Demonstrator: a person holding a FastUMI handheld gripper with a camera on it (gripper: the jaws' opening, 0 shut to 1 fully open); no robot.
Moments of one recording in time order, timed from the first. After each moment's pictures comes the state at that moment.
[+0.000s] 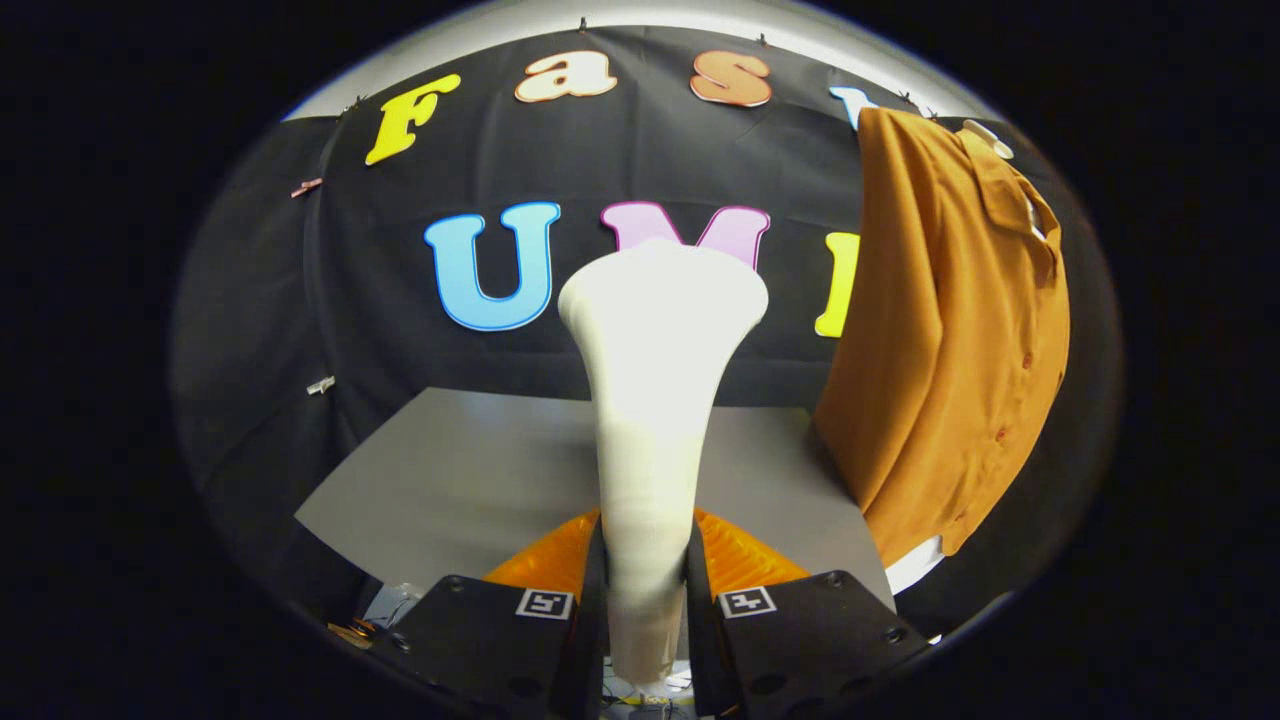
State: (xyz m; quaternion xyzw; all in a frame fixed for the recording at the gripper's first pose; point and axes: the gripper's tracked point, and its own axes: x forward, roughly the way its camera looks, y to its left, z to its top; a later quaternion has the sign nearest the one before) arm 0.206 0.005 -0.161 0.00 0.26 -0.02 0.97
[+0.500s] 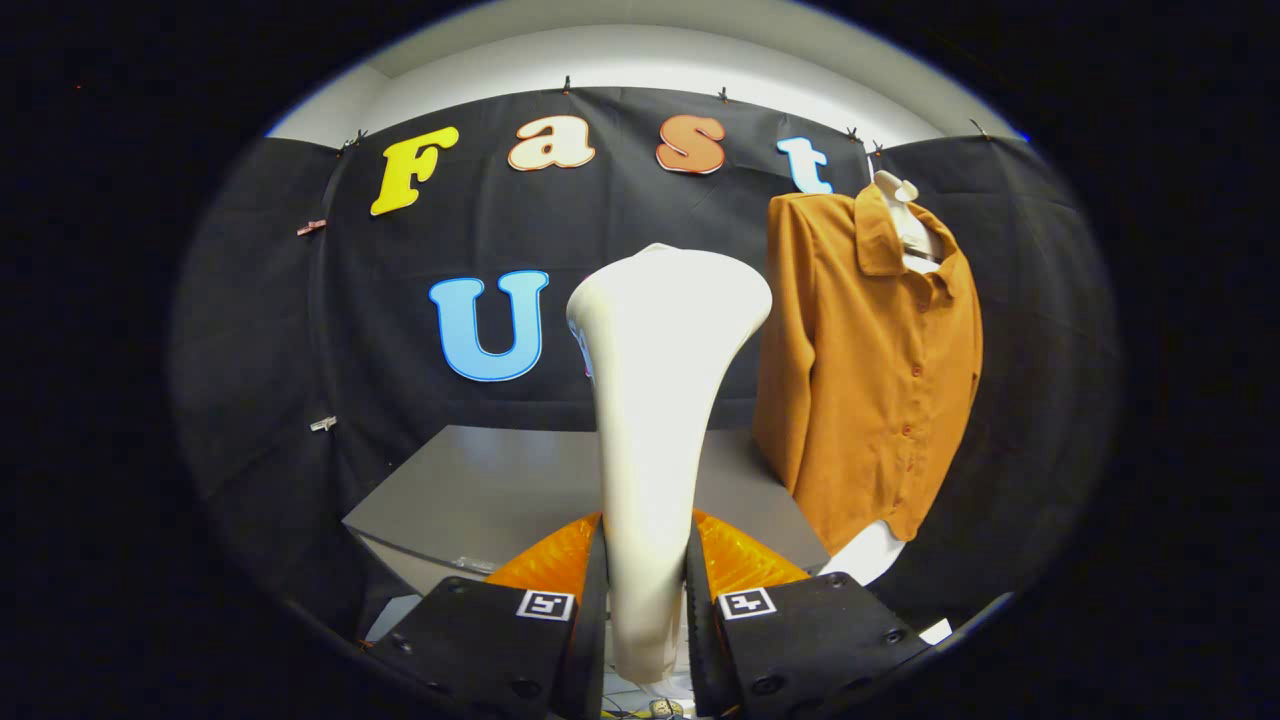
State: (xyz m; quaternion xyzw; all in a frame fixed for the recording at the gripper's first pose) arm 0.093 0.001 -0.091 0.00 0.18 -0.09 0.98
